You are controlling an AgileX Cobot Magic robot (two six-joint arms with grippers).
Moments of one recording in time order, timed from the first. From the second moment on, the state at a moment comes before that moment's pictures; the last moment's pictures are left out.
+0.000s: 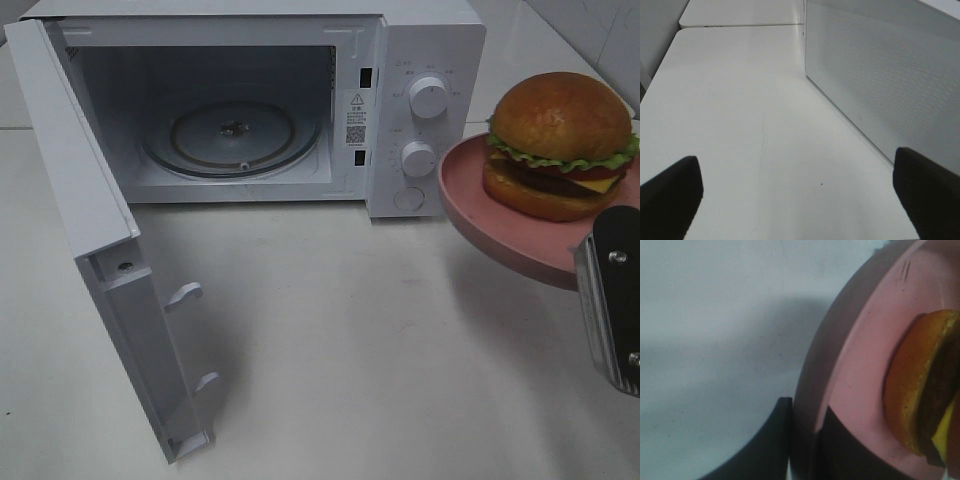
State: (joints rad) left arm 0.04 0.00 -0.50 -0.11 1.04 0.09; right arm 0.67 0.92 -0.49 -0.55 0.63 -0.62
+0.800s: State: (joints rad) left arm 0.04 0.00 -0.50 -0.11 1.04 0.09; right arm 0.67 0.94 -0.49 -0.73 0.84 -0.07
